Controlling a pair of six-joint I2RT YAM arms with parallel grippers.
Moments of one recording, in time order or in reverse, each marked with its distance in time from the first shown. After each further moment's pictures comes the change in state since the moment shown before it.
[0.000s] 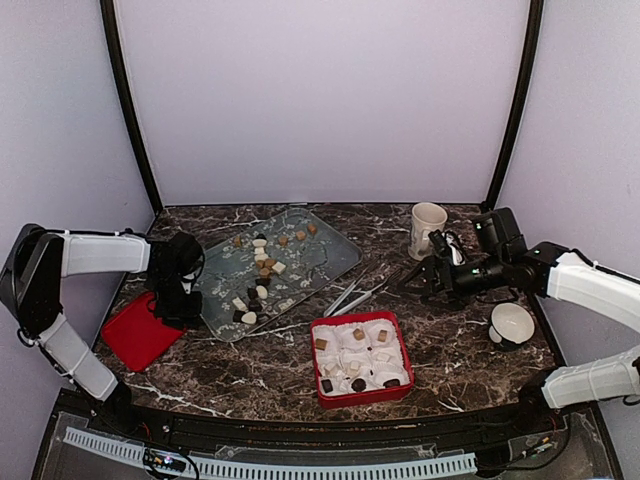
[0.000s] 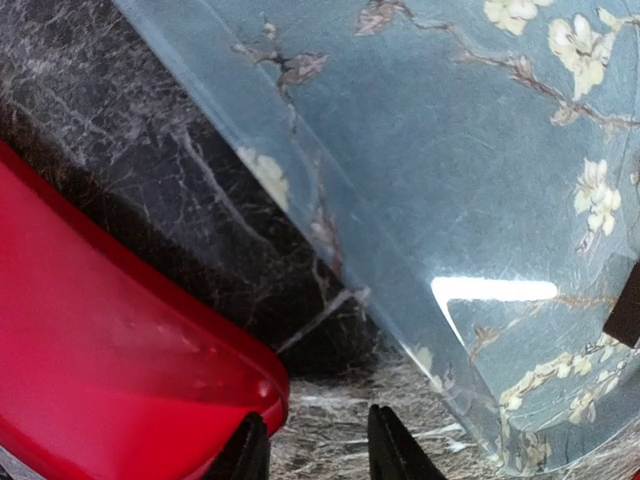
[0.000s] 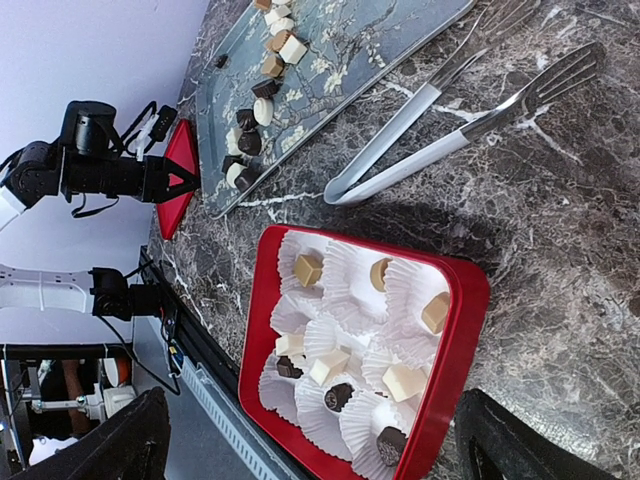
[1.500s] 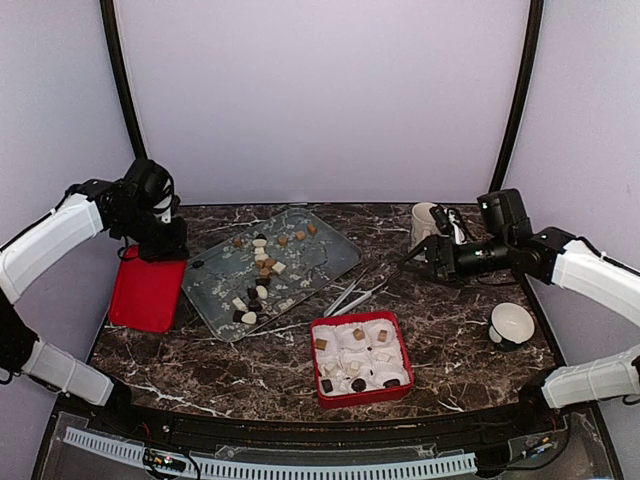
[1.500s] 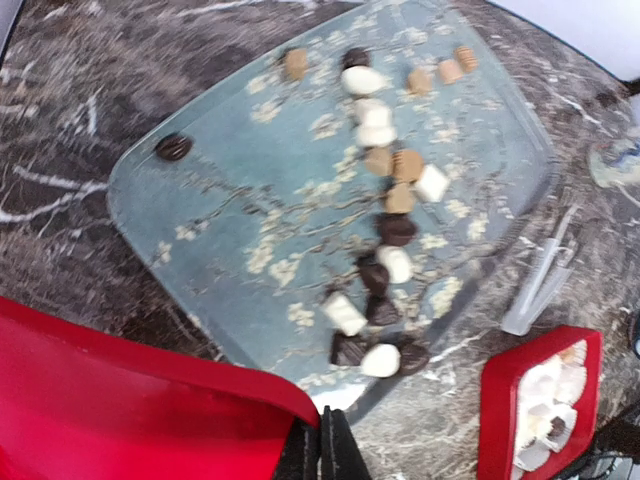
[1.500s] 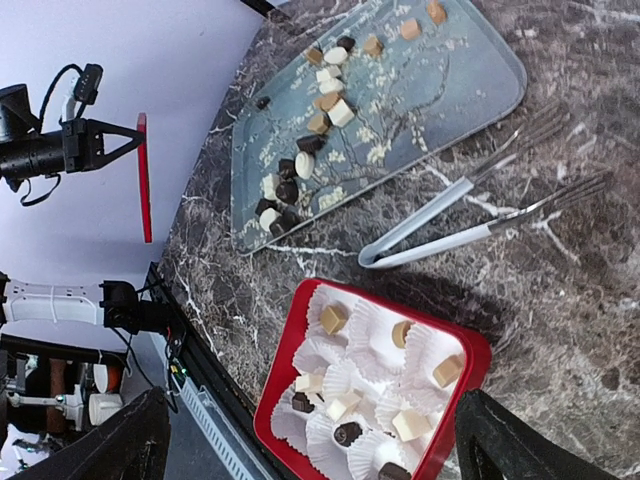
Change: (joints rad) left arm 0.027 -0.240 0.356 -0.143 0.082 0.009; right arm -0.010 0.006 0.109 -0.004 0.007 -0.066
